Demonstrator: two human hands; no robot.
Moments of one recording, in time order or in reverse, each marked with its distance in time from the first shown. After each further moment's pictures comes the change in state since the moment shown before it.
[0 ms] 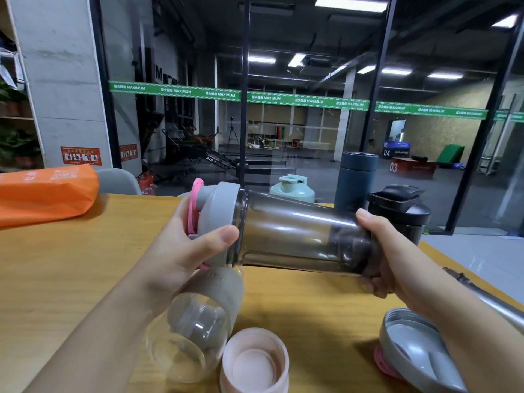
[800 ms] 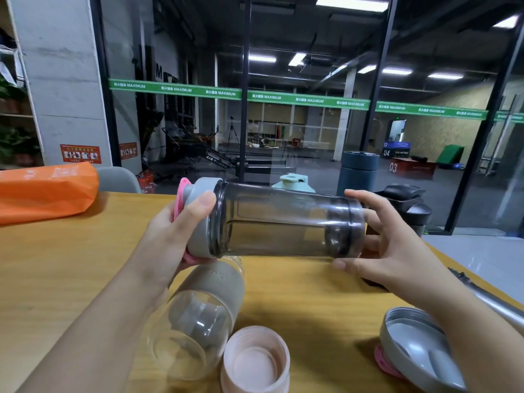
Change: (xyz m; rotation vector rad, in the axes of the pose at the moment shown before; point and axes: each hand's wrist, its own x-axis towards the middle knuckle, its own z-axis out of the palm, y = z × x) left_hand 0.005 0.000 -0.008 0.036 0.192 -0.087; right_hand -0.012 -0.002 -0.003 -0.187 -0.032 -0.481
